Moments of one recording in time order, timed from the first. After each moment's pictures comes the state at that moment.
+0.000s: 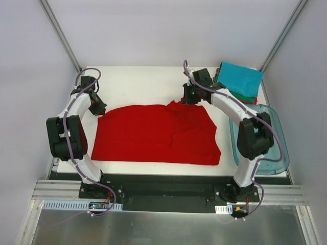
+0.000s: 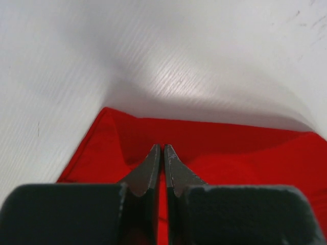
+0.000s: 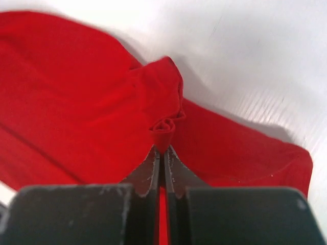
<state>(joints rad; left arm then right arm) 0.12 1.77 1.30 -0.67 -0.04 -0.58 0.44 1.92 1.60 -0.55 -0.20 0.21</state>
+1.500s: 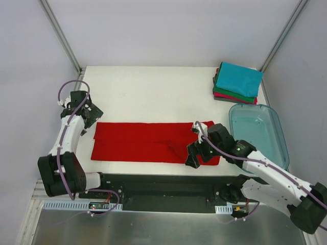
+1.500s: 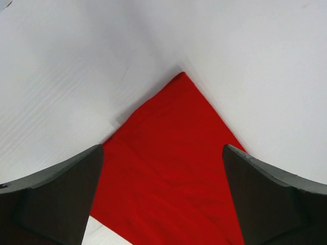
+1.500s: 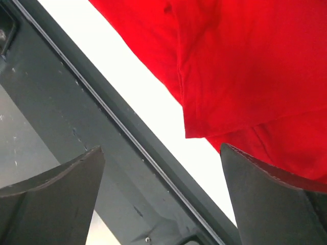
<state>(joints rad) 0.18 1.33 0.96 -0.68 -0.21 -0.69 0.75 0.93 0.63 -0.59 -0.34 0.20</state>
